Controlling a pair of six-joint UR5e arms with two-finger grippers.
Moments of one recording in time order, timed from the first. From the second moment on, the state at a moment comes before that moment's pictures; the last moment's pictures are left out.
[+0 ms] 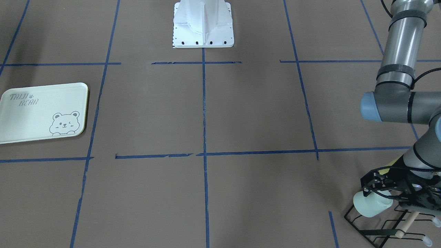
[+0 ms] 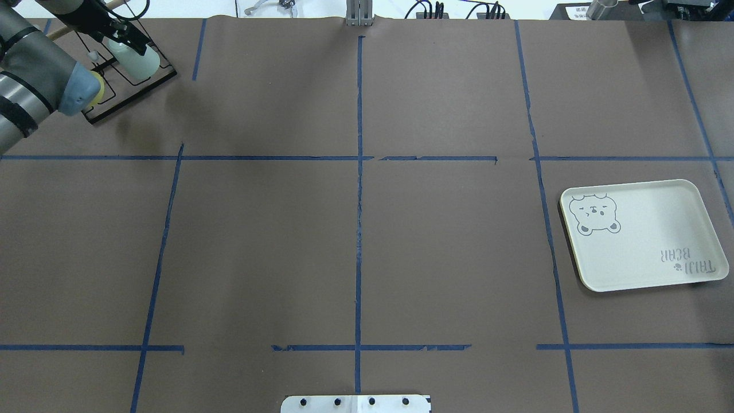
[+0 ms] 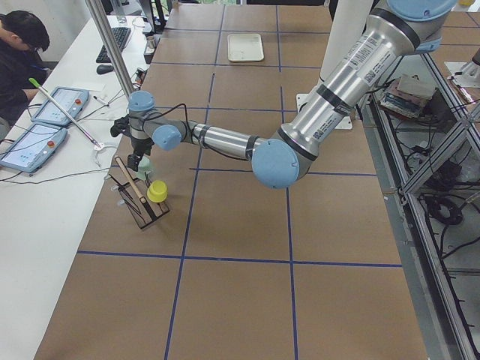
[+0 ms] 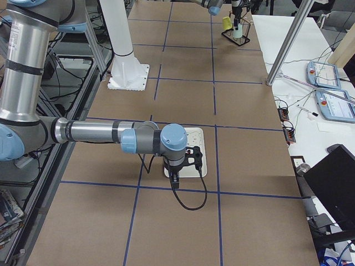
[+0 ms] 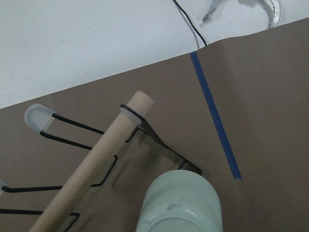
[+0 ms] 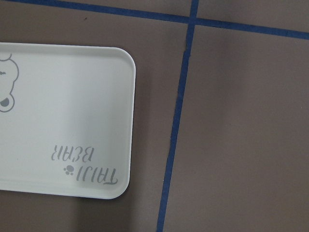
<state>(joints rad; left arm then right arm) -1.15 -2.24 -1.06 -2.07 -2.08 -0.43 1.55 -1.84 1.86 -1.58 2.37 -0.12</state>
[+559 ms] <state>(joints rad) -1.14 -2.25 -1.02 -2.10 -2.08 -0.44 1.55 -1.84 1.86 -1.58 2.37 -0.12</state>
